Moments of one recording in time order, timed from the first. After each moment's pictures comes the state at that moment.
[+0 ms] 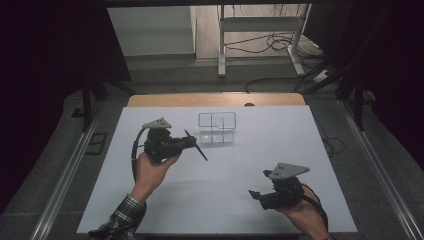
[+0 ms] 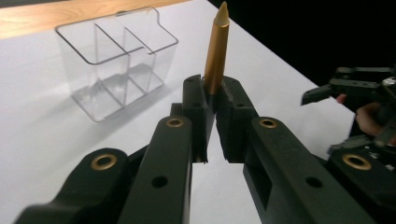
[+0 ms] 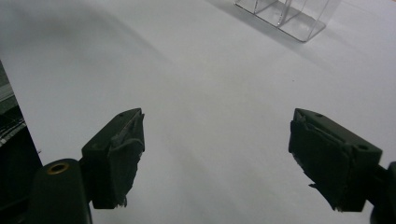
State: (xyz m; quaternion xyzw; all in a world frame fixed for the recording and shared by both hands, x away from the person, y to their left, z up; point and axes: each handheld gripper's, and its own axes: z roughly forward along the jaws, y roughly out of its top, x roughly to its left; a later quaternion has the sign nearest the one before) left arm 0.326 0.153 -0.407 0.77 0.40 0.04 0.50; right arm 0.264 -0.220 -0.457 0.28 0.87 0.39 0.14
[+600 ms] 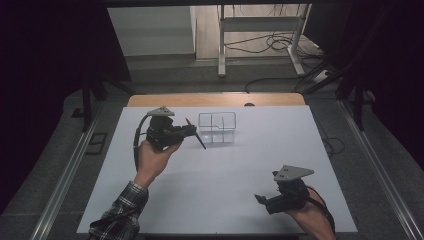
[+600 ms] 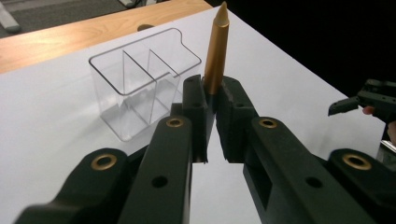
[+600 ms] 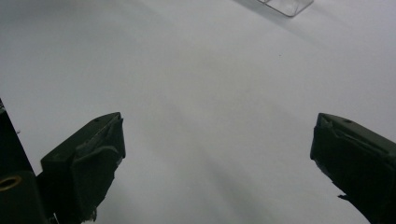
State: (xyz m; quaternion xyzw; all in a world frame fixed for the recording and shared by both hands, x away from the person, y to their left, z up) left arm 0.352 0.149 -0.391 0.78 0.40 0.07 0.48; right arm 0.263 -0.235 -0.466 0.30 0.87 0.36 0.14
